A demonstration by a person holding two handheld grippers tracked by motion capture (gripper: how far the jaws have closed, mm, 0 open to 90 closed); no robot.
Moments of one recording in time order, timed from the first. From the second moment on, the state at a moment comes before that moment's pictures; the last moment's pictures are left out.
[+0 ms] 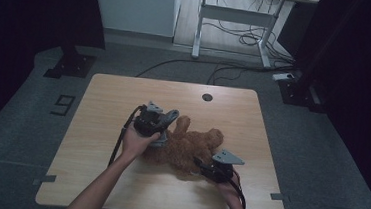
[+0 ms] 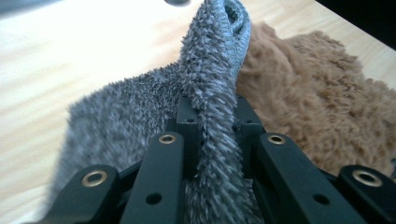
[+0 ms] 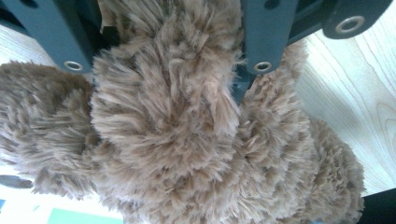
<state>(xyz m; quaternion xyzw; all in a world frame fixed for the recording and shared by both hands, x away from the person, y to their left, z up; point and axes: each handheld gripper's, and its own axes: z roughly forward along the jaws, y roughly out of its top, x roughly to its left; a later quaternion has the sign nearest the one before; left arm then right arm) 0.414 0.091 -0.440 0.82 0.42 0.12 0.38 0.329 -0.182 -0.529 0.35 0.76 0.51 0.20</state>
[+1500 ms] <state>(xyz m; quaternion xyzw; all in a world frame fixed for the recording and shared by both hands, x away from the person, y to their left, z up) 0.311 0.091 -0.488 0.79 0.35 0.19 0.46 0.335 -0.167 -0.522 0.35 0.79 0.44 0.23</state>
